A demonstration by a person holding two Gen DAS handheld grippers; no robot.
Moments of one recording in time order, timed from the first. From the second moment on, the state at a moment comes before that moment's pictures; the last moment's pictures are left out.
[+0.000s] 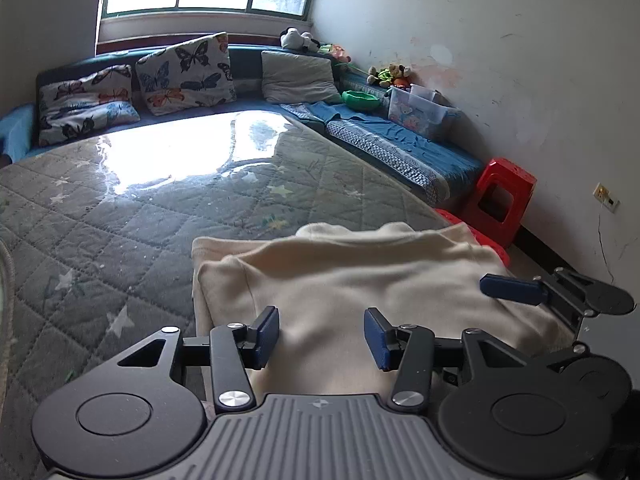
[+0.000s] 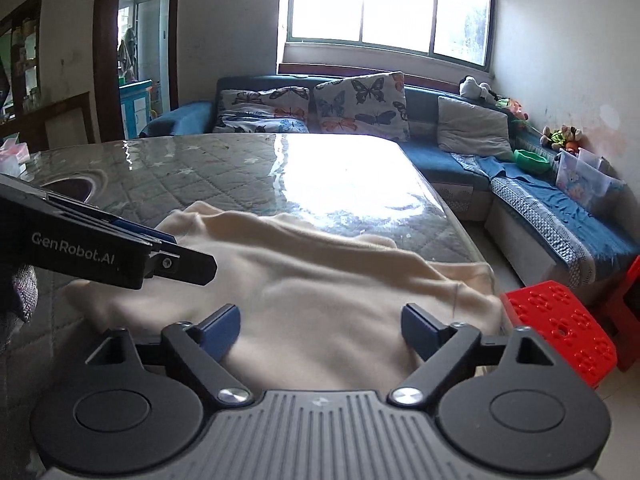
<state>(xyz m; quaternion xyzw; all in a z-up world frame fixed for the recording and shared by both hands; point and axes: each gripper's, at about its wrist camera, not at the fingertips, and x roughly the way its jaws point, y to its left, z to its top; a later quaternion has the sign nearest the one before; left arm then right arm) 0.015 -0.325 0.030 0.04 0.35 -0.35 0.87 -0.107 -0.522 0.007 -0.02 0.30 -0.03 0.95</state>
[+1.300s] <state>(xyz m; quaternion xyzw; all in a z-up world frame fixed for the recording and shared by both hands) -0.013 -0.287 0.018 0.05 0.32 -0.32 0.89 -0.169 -0.574 -0.003 0.02 0.27 -0.17 0.95</state>
